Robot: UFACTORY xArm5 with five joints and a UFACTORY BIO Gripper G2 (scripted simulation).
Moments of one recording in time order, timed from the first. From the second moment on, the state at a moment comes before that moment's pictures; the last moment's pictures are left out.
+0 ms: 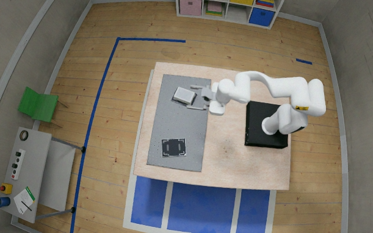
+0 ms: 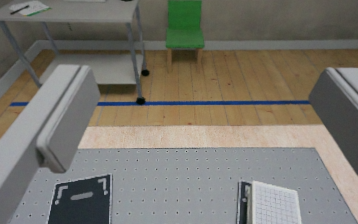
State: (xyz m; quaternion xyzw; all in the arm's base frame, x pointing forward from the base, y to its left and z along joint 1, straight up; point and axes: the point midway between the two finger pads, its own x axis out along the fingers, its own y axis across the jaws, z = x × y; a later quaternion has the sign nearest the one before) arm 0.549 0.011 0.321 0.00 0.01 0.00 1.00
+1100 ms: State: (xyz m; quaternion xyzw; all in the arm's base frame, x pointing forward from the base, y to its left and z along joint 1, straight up) arm 0.529 0.009 0.205 0.00 0.00 0.01 1.00
